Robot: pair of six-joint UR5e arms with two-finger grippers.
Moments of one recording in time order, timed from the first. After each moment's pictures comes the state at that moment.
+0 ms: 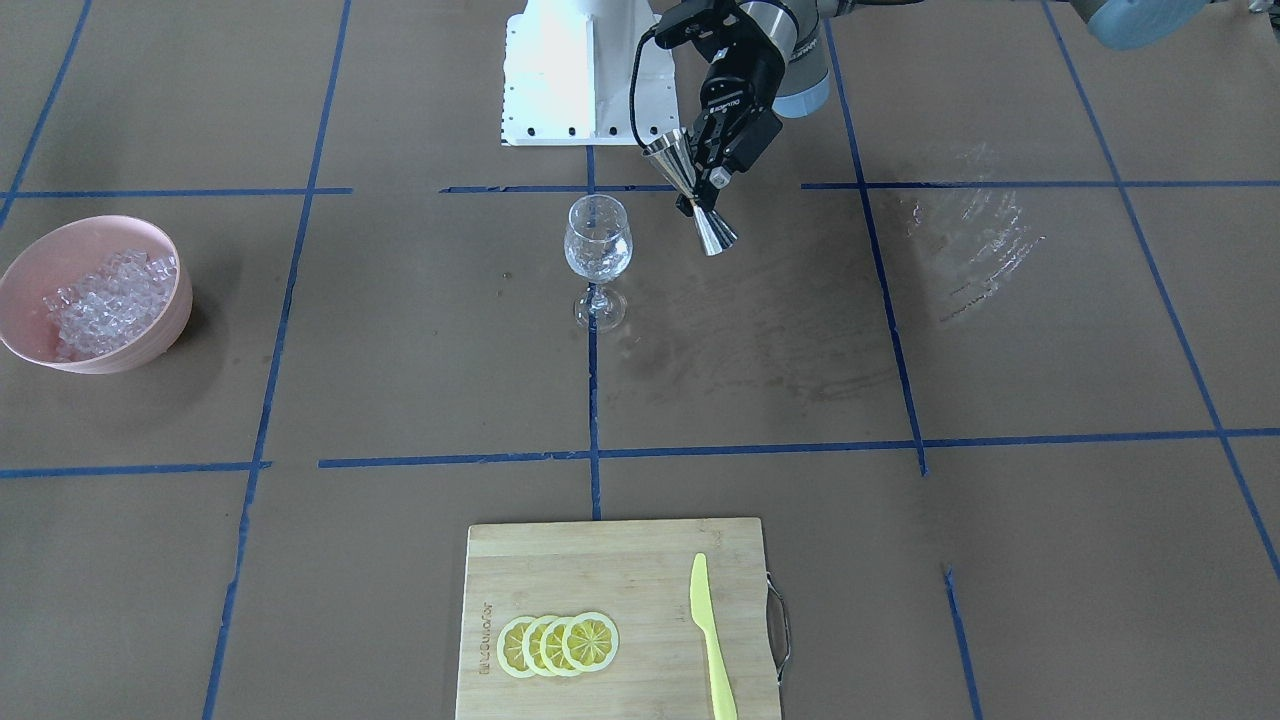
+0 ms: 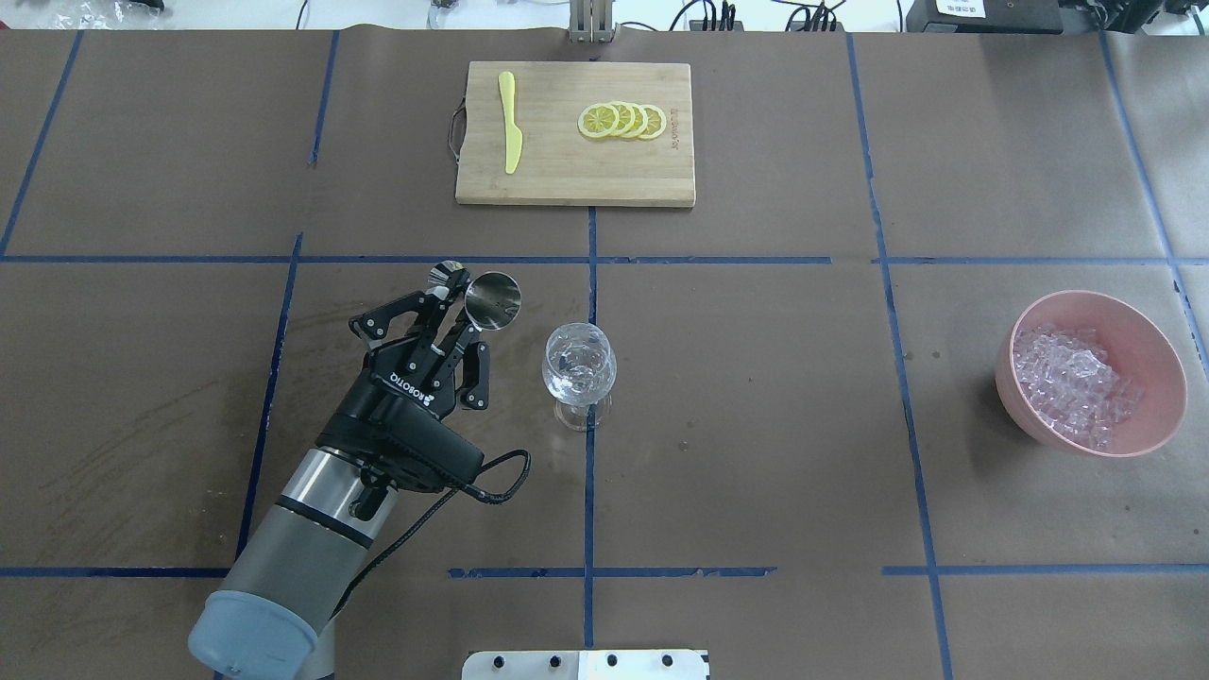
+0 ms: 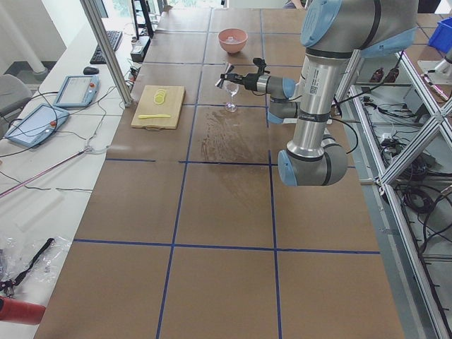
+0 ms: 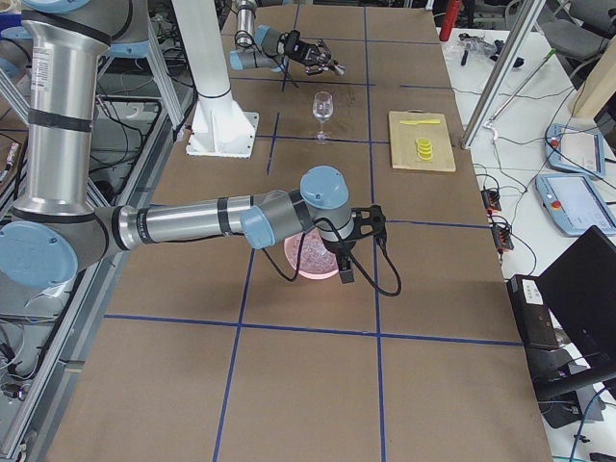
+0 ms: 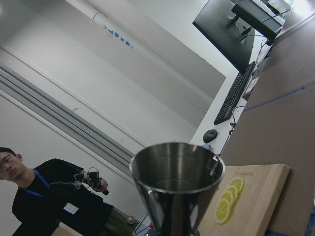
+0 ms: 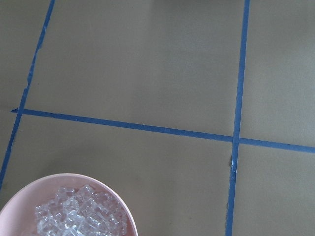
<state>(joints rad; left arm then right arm) -0.14 -1.97 -1.73 -2.98 -0.56 0.29 1.49 -1.72 1.88 -1.30 2.36 0.24</state>
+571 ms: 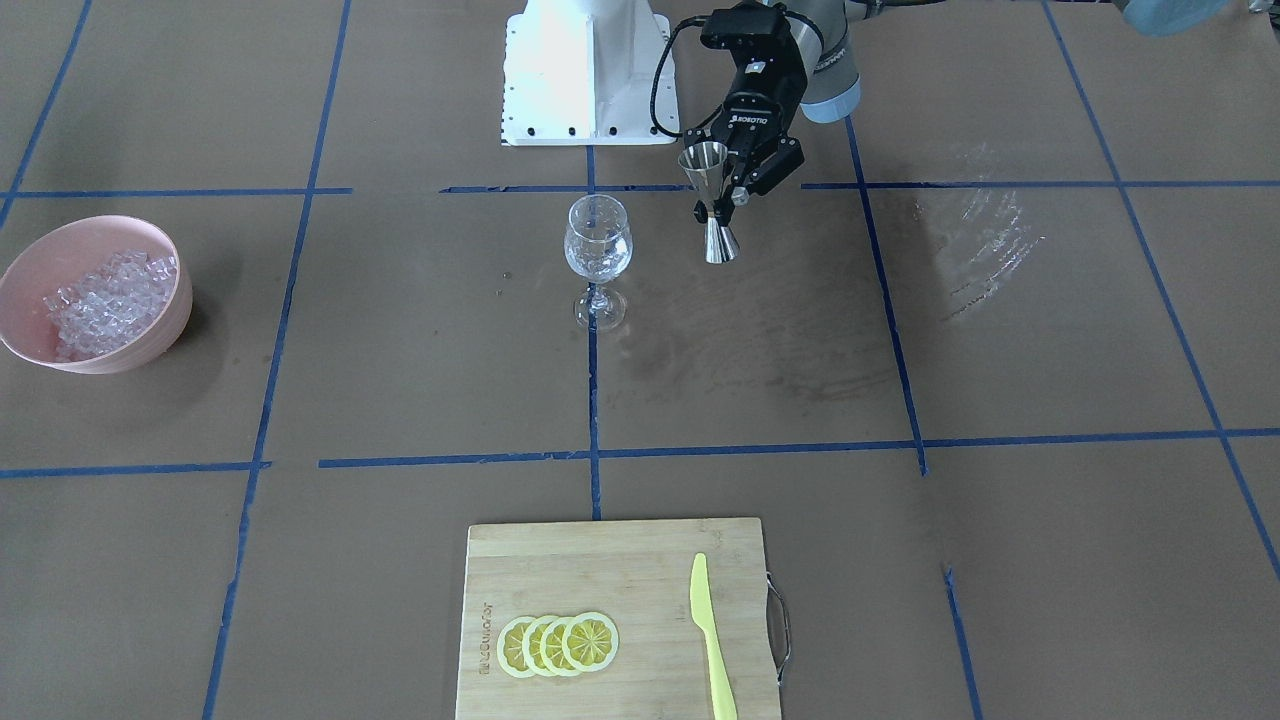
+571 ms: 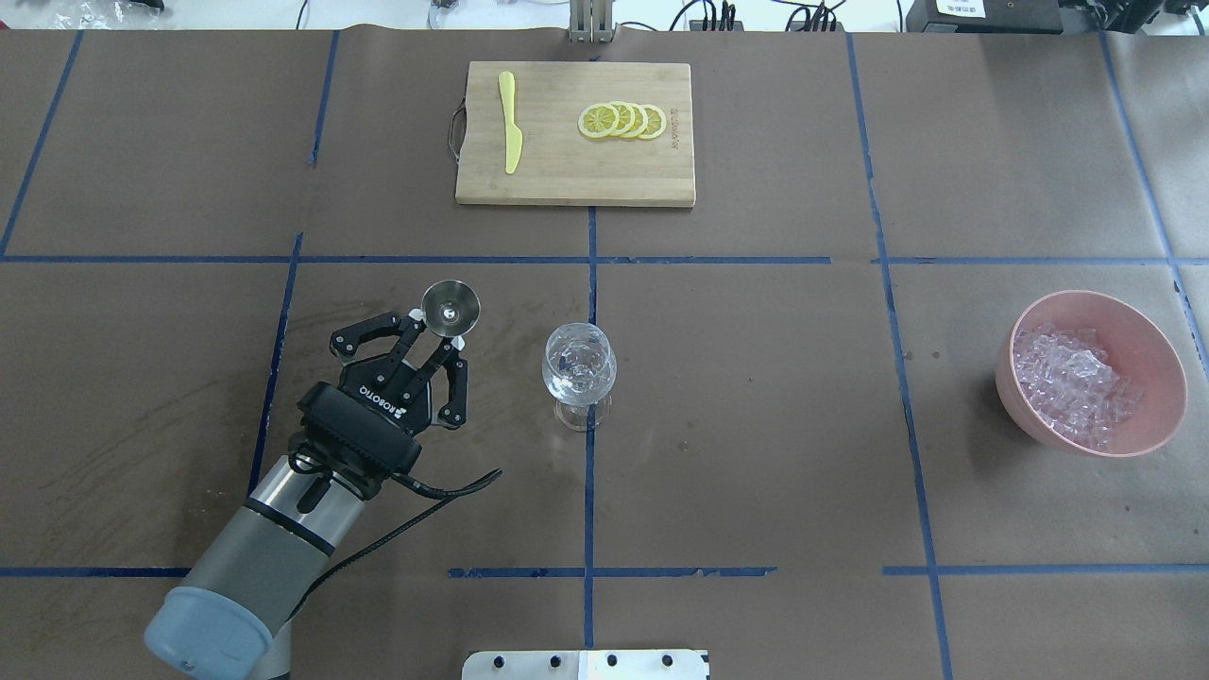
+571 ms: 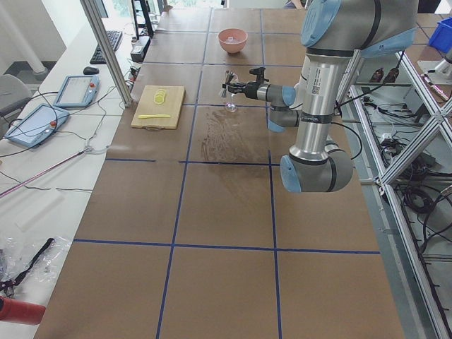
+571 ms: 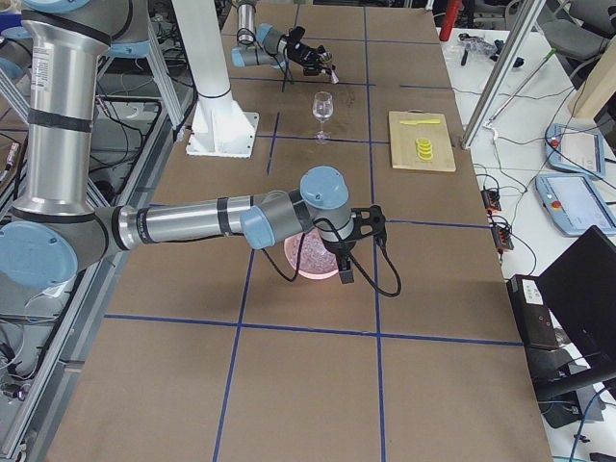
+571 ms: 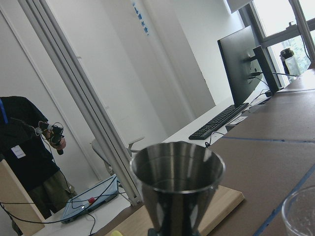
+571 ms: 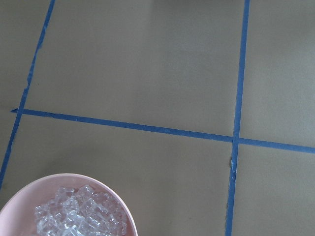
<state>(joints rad) -0.15 -1.87 -1.75 -2.98 -0.63 -0.06 1.49 -1.73 1.88 -1.30 2.36 0.24</state>
